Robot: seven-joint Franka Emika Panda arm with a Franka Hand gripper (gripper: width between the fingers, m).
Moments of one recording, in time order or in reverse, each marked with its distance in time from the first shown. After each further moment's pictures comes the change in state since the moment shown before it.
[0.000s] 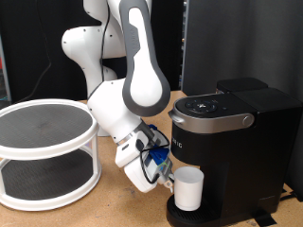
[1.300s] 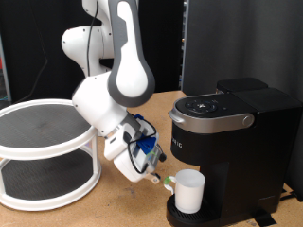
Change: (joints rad) arm -0.056 -0.109 -0.034 -0.125 -0.186 -0.132 0.087
